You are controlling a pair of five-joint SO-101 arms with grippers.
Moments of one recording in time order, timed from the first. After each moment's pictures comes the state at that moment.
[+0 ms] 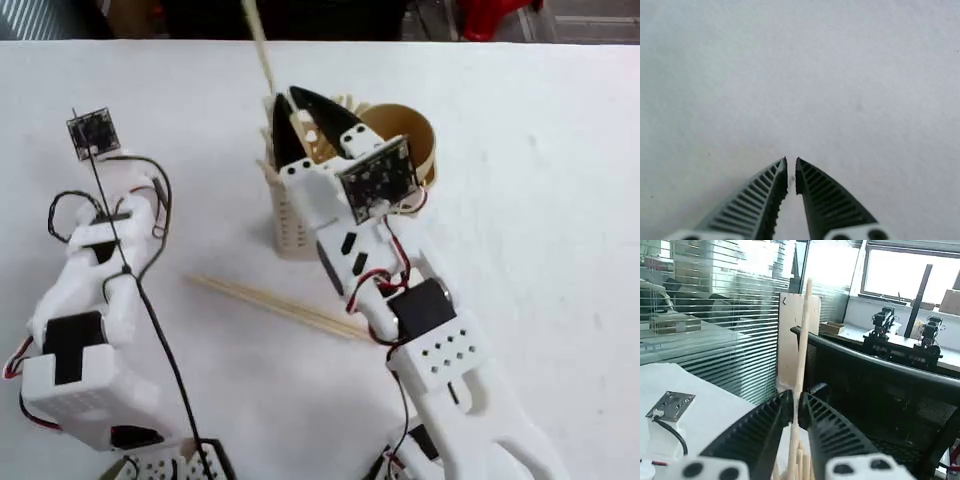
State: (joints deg) left arm -19.0 9.2 37.6 8.2 10.7; right arm -30.9 -44.1 41.8 4.9 11.0
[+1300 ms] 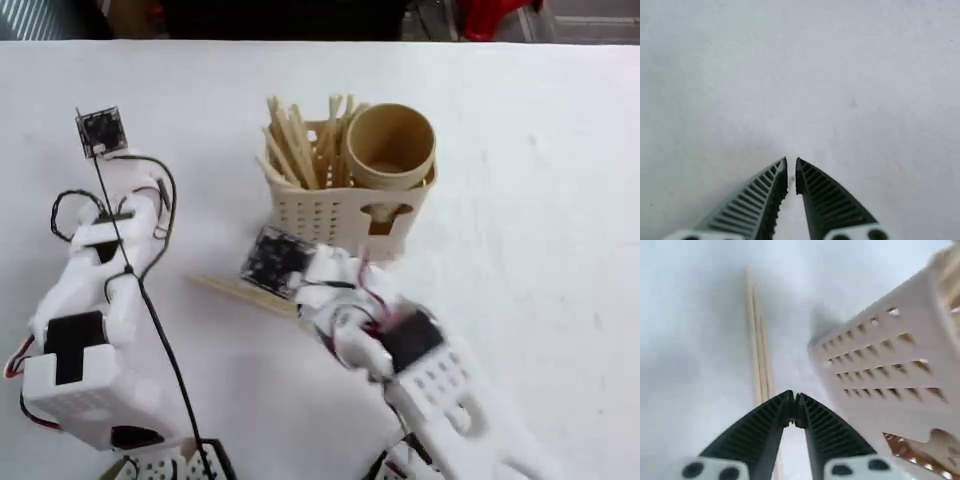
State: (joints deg) left arm -18.4 9.2 37.6 8.2 7.5; right arm -37.8 -45.4 51.9 56.4 36.4
